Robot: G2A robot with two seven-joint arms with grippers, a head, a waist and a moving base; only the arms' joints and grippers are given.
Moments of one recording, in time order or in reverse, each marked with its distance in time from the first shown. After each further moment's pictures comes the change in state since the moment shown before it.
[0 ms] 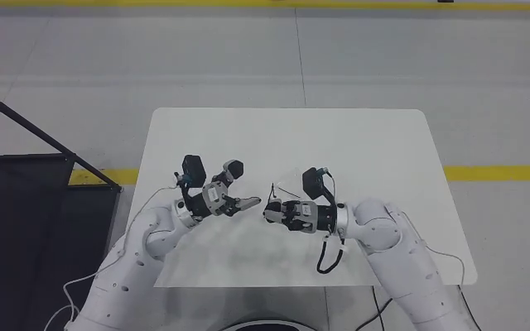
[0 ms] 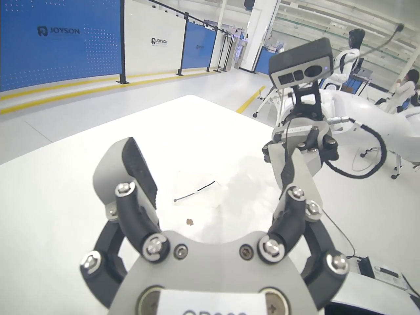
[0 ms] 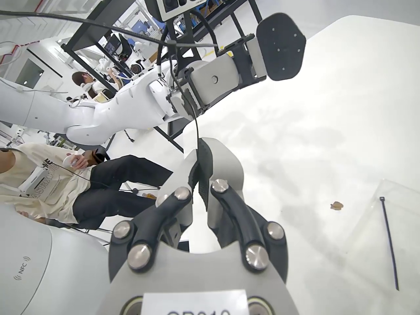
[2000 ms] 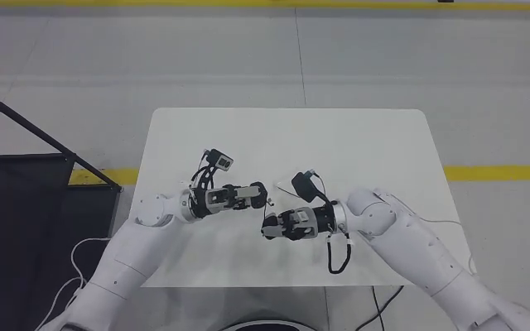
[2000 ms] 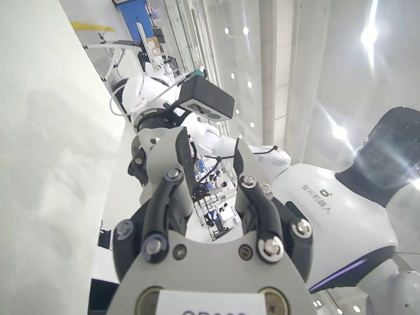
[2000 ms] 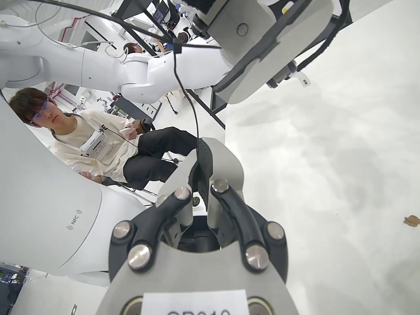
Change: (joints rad) left arm -0.217 0.015 0.182 0.223 -1.732 0.324 -1.348; right arm 0.317 0.159 -0.465 0.148 0.389 -0.129 -0.001
